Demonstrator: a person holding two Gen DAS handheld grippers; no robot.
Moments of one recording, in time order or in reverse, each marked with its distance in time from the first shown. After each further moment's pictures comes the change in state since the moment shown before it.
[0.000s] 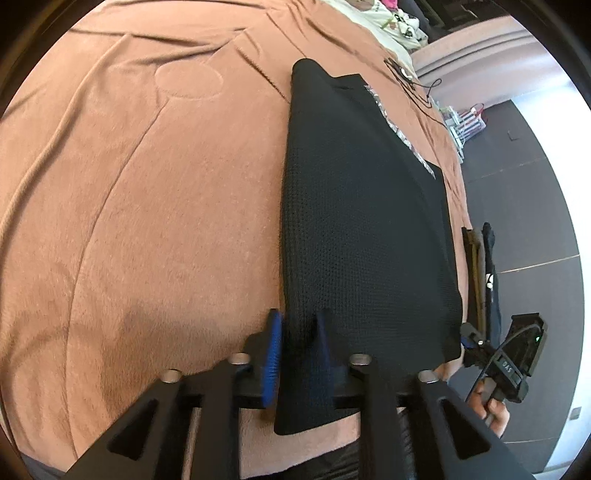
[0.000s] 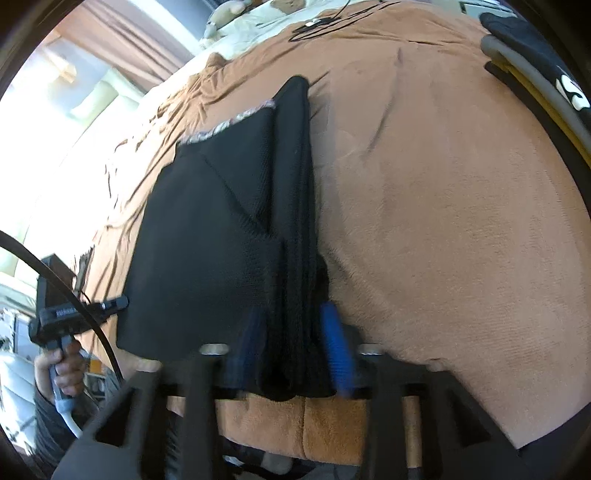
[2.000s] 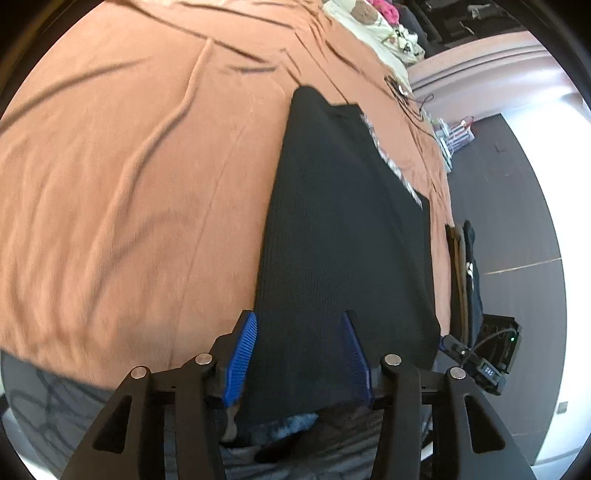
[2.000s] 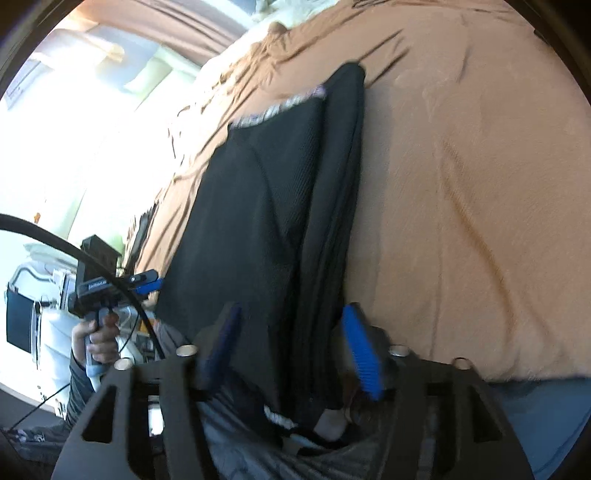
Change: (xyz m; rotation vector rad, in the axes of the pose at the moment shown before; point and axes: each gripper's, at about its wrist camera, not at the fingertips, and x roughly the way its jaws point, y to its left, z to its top) left arm -0.084 0.048 -0.044 -0.017 -0.030 -0.048; right arm 0.024 0.025 -0.026 -0.045 0.106 0.237
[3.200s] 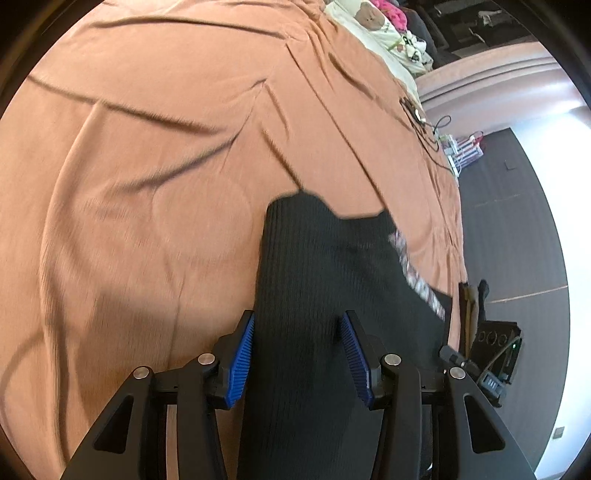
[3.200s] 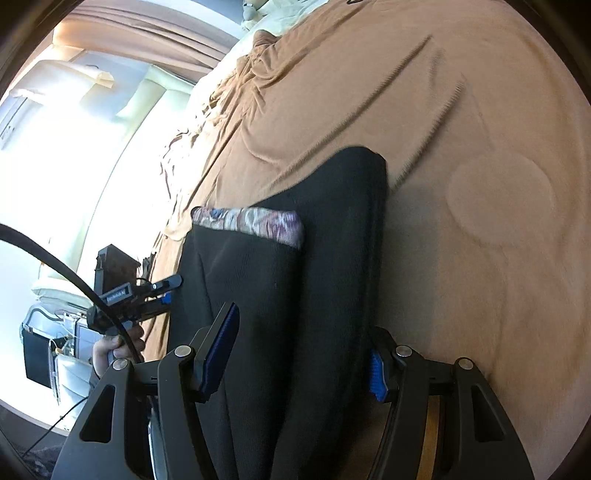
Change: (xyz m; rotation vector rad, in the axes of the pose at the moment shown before) left arm 0.081 -0.008 0.152 -0.004 -0.021 -0.009; right arm 0.106 -0.036 0.123 0.048 0.001 0.080
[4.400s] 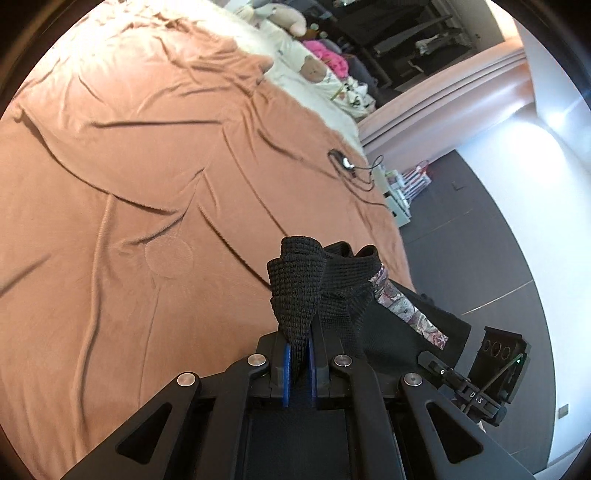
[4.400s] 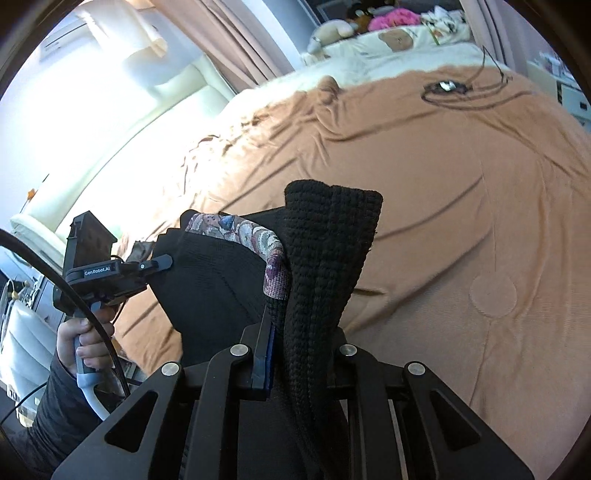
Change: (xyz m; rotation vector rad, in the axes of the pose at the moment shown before) left arm -0.115 -0.059 -0.046 0.109 -0.221 -0.126; right arm -0.067 0.155 -0.054 -0.316 -0.159 -0.154
